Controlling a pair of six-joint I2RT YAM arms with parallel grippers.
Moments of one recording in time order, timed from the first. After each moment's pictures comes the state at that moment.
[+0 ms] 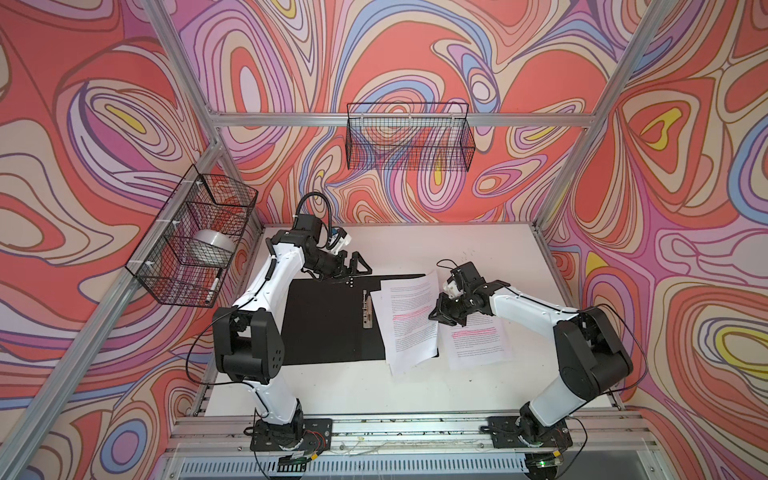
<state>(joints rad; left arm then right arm) -0.11 1.73 1.56 -1.06 0.74 -0.10 0.44 1.65 1.01 -0.50 -0.45 0.77</state>
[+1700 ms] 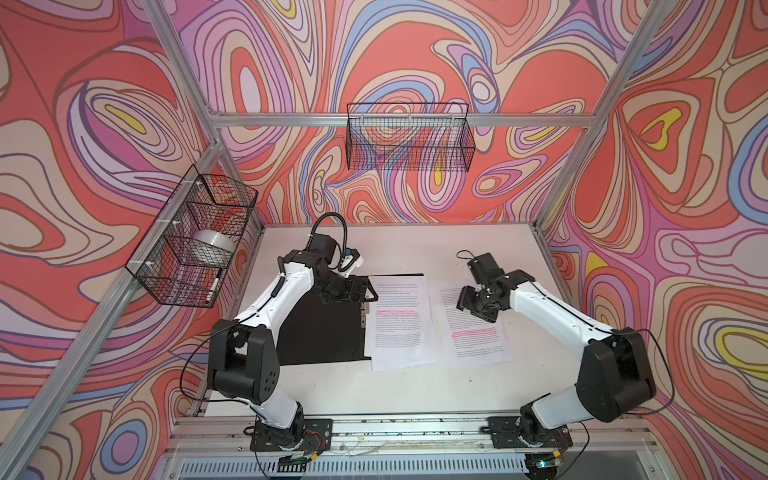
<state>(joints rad) -0.23 1.60 1.32 -0.96 0.62 -0.01 0.29 1.47 1.06 -0.84 0.00 0.74</state>
